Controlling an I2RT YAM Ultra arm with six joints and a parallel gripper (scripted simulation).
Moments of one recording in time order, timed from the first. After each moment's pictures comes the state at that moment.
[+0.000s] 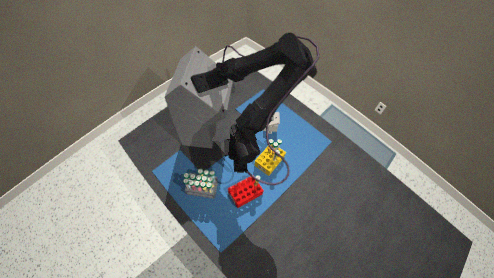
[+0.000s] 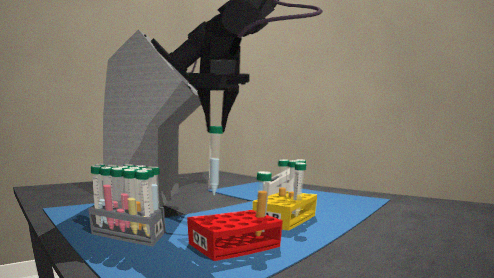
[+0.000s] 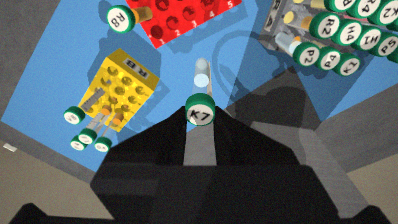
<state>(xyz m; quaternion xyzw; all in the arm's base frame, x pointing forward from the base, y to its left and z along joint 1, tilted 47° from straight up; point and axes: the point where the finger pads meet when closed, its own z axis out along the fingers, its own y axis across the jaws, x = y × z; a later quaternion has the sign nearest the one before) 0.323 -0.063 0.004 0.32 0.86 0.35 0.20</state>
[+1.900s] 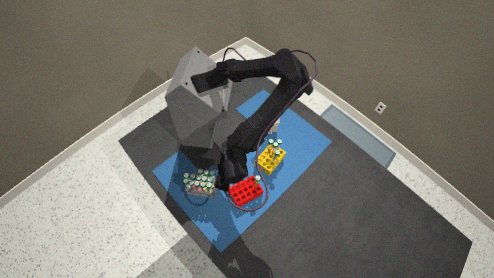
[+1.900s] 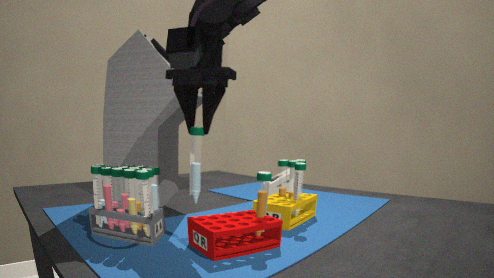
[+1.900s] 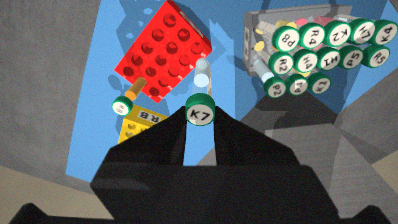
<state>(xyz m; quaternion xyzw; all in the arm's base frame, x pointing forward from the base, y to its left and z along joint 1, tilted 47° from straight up) 0.357 -0.124 -0.011 0.45 0.80 0.37 0.14</state>
